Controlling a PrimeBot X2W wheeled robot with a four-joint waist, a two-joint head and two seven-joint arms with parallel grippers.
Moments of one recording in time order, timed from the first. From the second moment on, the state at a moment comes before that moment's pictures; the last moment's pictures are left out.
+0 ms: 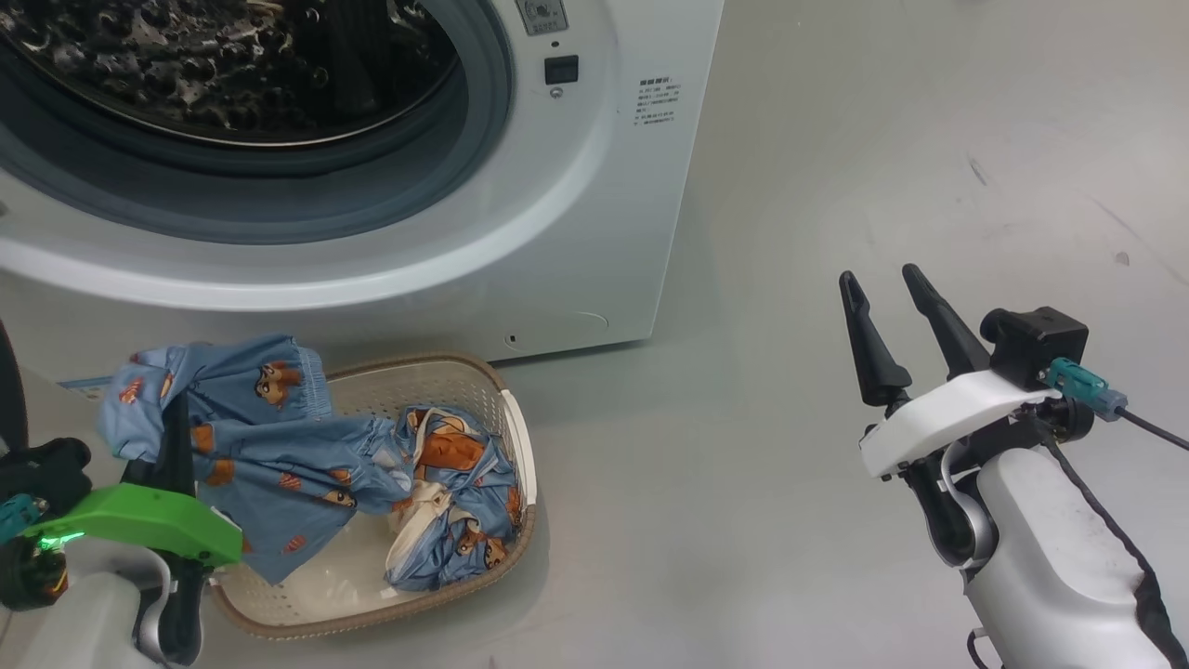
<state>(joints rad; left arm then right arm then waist) -0.42 0.28 -0.34 0.59 -0.65 -0.12 -0.25 -0.40 -0.18 0.36 0.44 0.52 0.12 -0.25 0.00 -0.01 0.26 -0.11</state>
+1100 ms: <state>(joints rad) -0.20 0.29 -0.25 0.14 -0.51 -0.08 -0.25 -0.33 -0.24 0.36 0.43 0.56 0.12 -0.25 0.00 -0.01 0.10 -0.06</state>
